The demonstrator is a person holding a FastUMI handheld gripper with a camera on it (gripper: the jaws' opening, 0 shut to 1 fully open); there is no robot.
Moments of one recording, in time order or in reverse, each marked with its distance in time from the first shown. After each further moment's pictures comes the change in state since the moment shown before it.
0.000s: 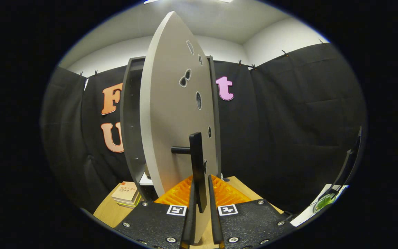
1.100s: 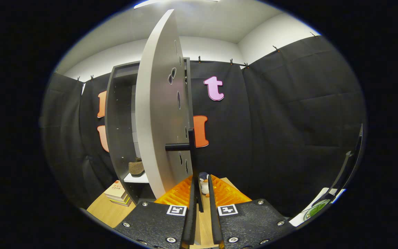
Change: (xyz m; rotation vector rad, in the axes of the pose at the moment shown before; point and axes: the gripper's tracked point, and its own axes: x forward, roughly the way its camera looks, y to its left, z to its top) arm 0.011 -0.058 -0.004 0.020 0.004 0.049
